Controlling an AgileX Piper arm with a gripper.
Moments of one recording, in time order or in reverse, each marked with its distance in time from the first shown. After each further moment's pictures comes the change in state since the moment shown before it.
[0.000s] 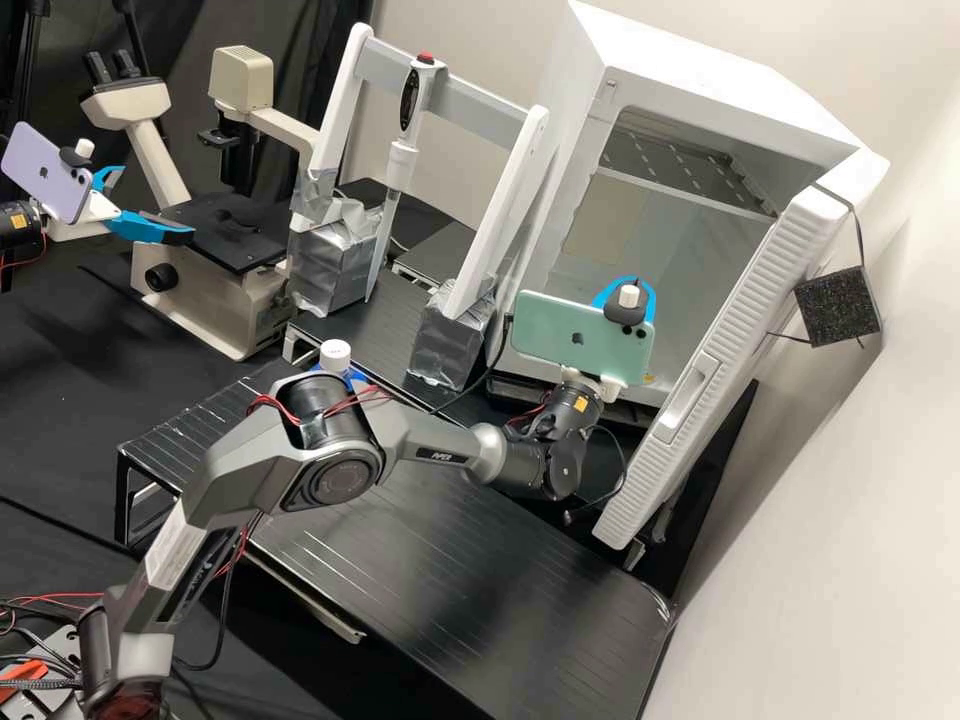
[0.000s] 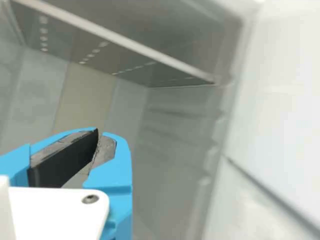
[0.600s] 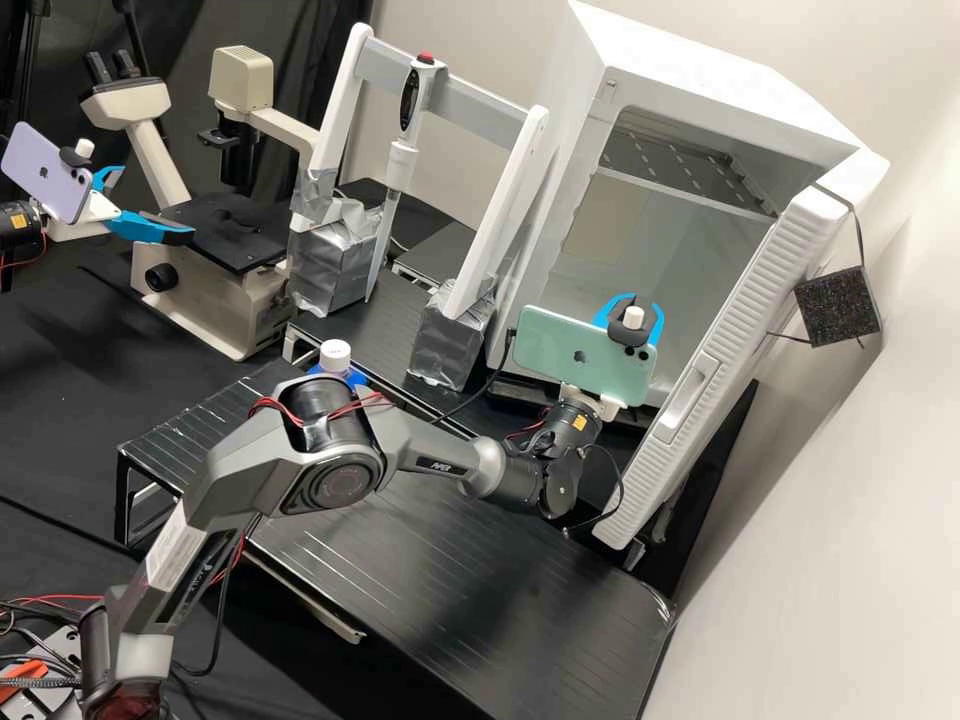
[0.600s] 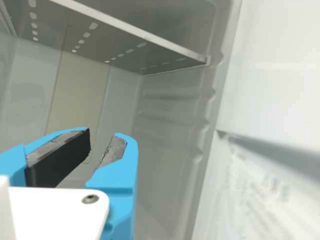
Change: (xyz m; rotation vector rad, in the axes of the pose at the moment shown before) arm -0.007 -0.014 0.005 0.038 -0.029 -0.021
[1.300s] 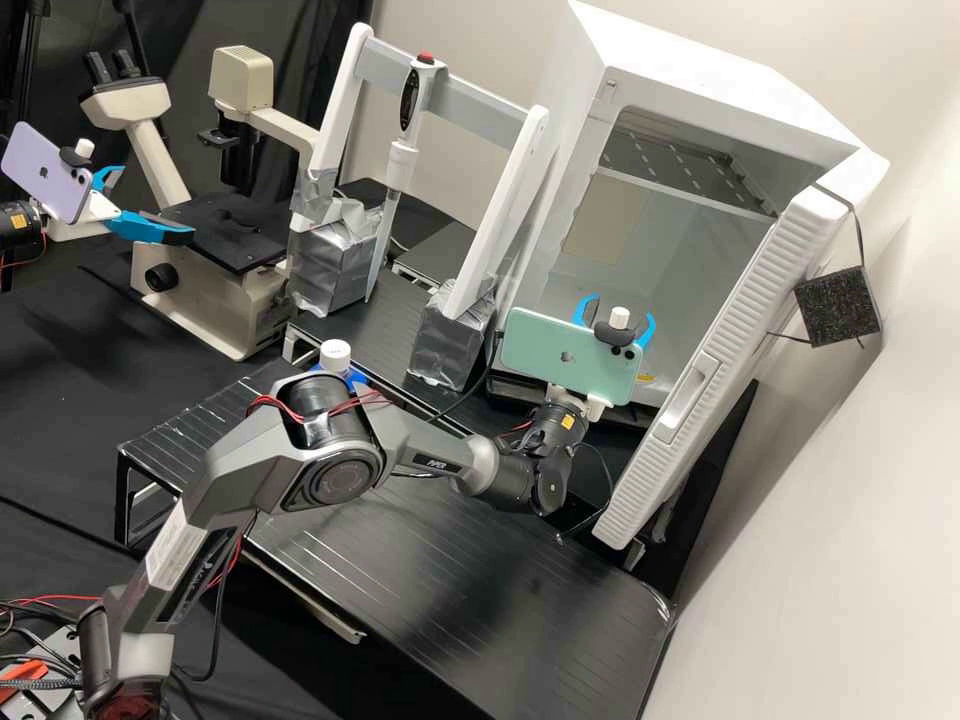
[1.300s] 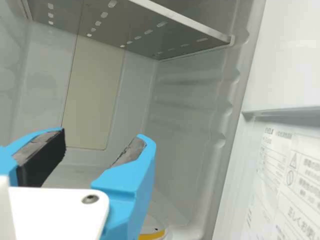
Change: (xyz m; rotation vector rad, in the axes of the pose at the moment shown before) arm 0.000 -0.013 -0.002 0.006 -0.003 -0.048
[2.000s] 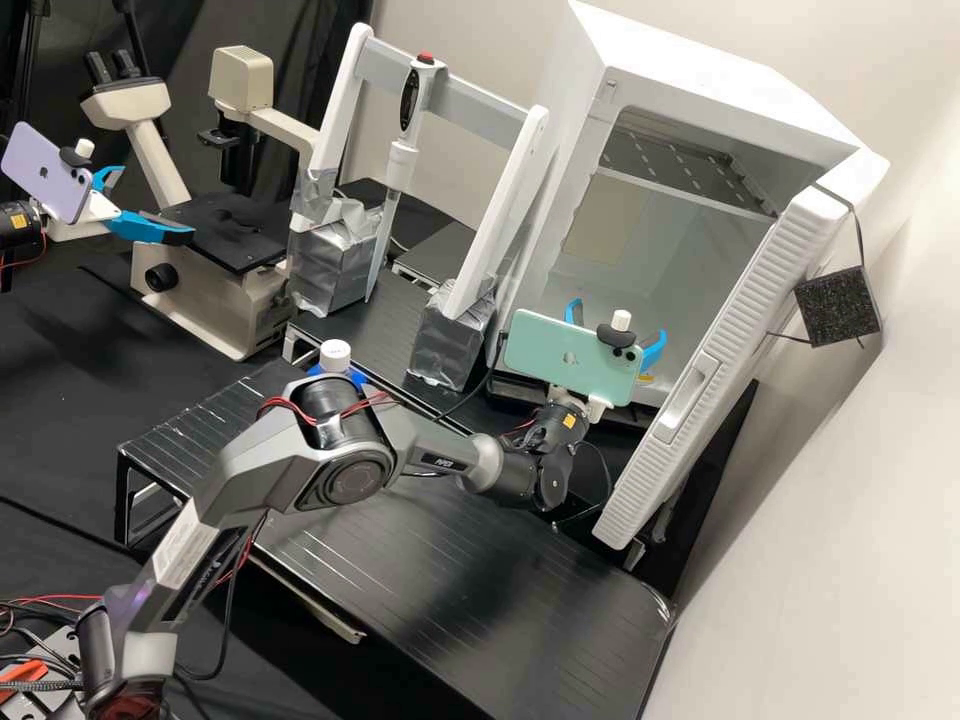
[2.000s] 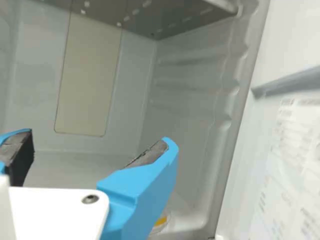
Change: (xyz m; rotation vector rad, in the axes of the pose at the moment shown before) arm 0.015 -0.015 0.012 0.008 -0.043 -0.034
